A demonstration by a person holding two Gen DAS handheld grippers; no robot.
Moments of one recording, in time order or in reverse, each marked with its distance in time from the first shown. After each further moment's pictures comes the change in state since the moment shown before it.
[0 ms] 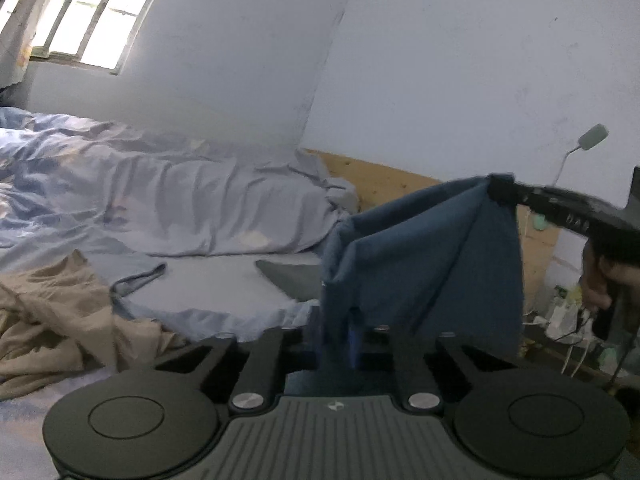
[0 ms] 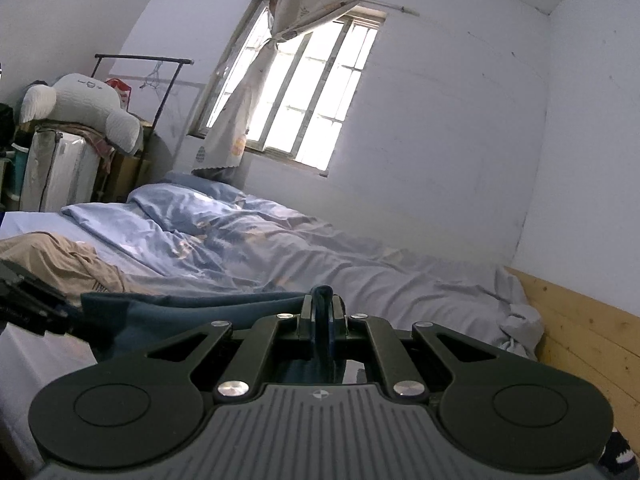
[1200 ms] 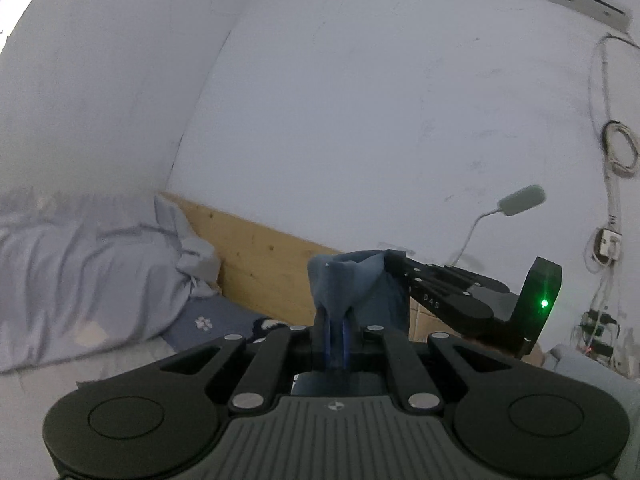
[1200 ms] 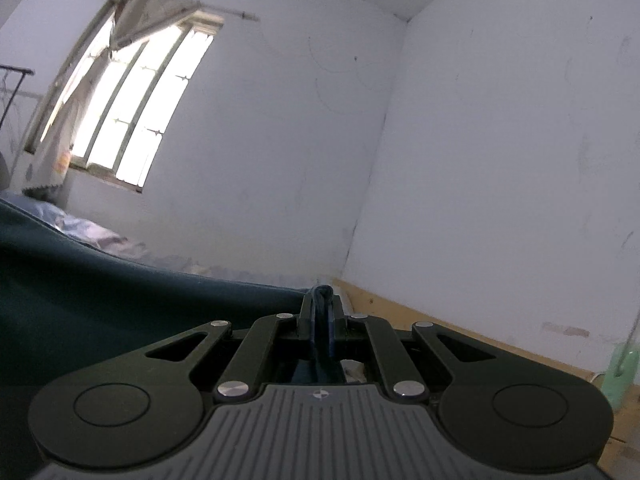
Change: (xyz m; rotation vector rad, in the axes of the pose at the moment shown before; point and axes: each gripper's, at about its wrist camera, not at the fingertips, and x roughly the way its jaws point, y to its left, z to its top) left arm 0.204 -0.166 0.166 0.023 -0.052 -0.308; right arm 0.040 -0.283 0.006 0.056 -0.032 -0.438
